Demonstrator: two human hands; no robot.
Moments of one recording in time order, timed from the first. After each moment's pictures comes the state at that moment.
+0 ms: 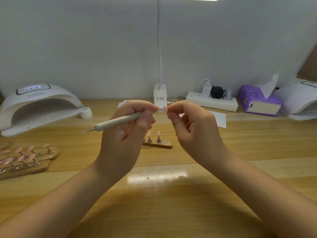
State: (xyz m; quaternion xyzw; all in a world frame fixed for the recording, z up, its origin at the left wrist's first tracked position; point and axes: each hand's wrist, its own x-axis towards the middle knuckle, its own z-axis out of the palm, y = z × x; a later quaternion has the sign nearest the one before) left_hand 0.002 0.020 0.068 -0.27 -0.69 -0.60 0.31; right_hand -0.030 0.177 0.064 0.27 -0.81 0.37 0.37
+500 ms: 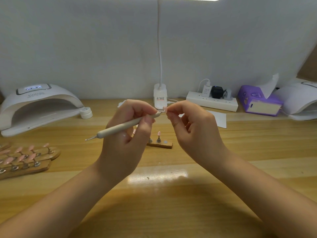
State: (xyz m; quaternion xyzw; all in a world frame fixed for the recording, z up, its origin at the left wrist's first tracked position) left_hand 0.004 0.021 0.067 -0.28 -0.69 -0.58 0.33; right_hand -0.029 0.176 0.064 0.27 -0.81 0.37 0.37
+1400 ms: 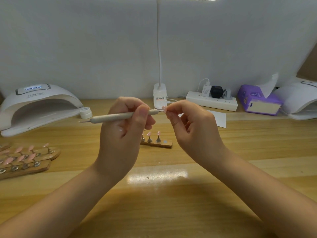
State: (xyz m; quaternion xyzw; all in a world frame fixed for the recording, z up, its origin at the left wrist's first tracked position) left_hand 0.000 0.021 0.069 -0.26 -0.67 -0.60 0.34; right_hand -0.029 0.176 0.064 0.28 -0.80 0.37 0.37
